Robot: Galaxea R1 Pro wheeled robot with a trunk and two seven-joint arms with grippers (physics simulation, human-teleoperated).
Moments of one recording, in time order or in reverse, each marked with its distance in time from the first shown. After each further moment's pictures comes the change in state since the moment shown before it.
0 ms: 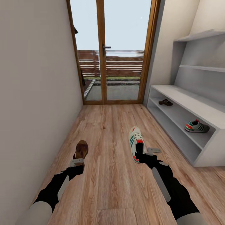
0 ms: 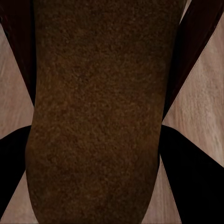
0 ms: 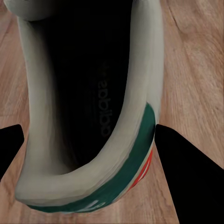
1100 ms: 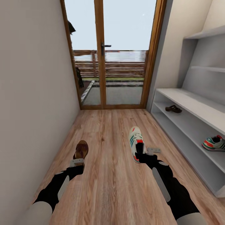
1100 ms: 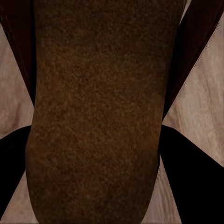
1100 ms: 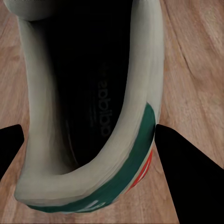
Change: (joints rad) left arm 0.000 -0.001 0.000 0.000 0.000 0.002 0.000; right arm 0.000 0.000 0.001 -0.002 0.010 0.000 0.000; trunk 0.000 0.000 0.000
